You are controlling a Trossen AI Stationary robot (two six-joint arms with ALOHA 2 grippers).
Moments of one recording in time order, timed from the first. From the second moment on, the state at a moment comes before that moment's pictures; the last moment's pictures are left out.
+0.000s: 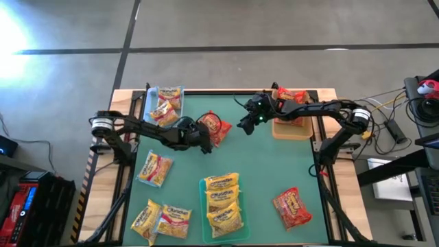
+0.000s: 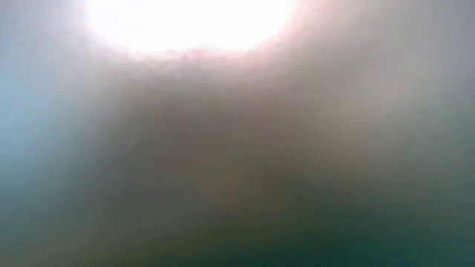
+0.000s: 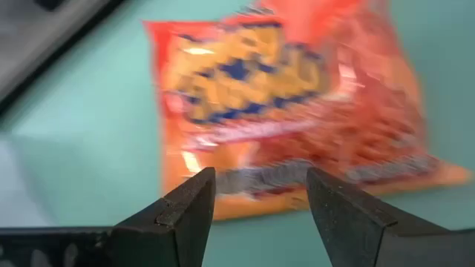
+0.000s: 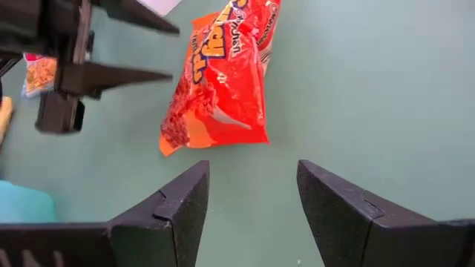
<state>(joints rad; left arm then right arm) 0.09 1.71 0.82 -0.11 -0.61 -0.40 -0.51 1.60 0.86 0.01 -0.37 0.30</state>
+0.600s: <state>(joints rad) 0.21 1.74 0.82 -0.10 -0.63 -0.43 -0.51 1.60 0.86 0.01 -0.37 0.29</state>
